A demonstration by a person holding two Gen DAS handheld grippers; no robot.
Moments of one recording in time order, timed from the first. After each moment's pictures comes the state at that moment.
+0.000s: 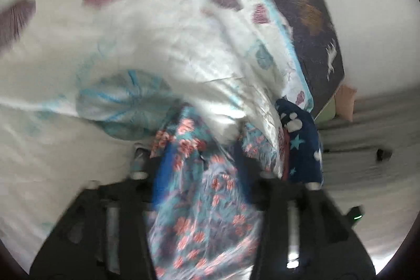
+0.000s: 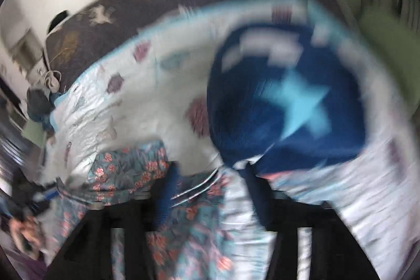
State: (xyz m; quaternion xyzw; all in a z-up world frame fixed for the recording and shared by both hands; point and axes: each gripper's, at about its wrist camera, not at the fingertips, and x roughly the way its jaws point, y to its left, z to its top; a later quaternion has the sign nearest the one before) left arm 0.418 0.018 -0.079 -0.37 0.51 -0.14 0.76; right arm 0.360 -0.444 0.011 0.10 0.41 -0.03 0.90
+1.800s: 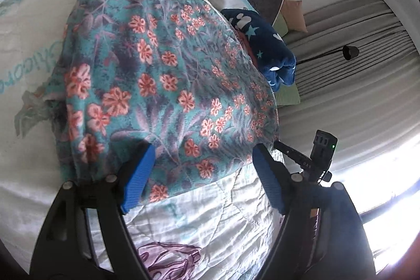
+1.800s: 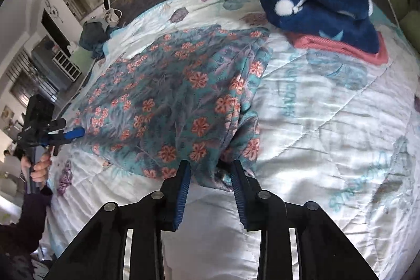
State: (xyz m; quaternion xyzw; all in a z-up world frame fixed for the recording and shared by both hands) left arm 0.271 -0.035 -0.130 -0.29 0.52 -0.35 0.73; right arm 0.209 -0.408 -0.103 0.12 0.49 0.14 0.85
